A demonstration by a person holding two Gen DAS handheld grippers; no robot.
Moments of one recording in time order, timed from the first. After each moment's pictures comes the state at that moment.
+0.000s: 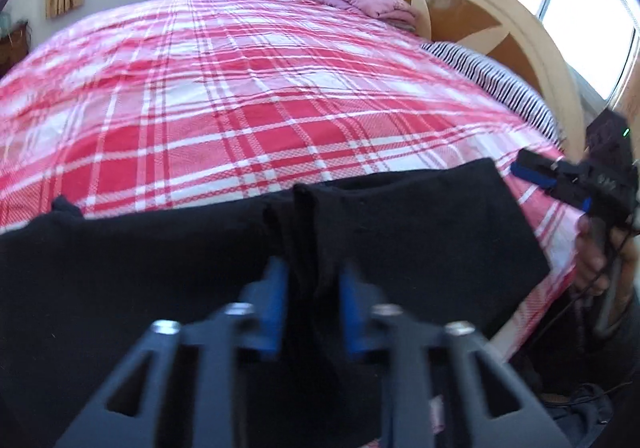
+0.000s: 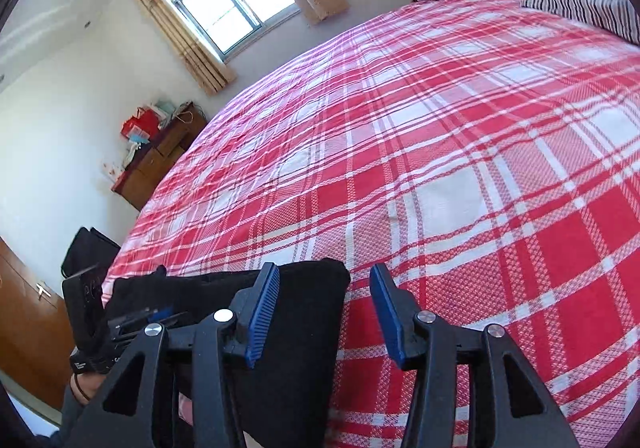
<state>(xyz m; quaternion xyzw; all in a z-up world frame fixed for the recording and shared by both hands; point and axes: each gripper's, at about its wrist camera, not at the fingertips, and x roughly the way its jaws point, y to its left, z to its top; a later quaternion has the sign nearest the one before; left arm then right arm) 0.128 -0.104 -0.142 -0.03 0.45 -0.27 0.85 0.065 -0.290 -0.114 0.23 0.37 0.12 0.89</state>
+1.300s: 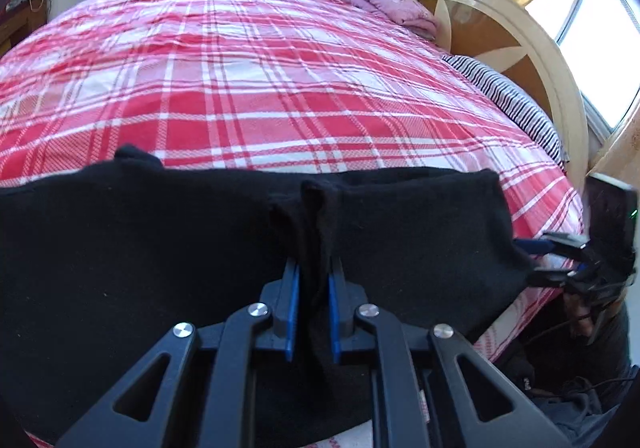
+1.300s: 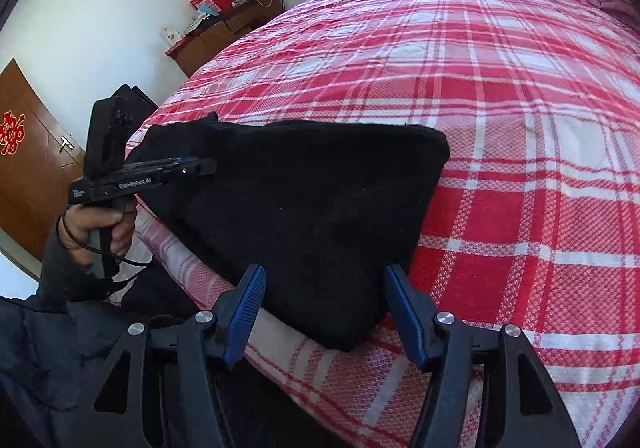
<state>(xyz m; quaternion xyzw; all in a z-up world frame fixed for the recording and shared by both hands) 0.127 -0.057 -0.146 -0.05 0.47 -0.25 0.85 0.026 -0.217 -0.131 0.06 0.47 0.27 0.84</state>
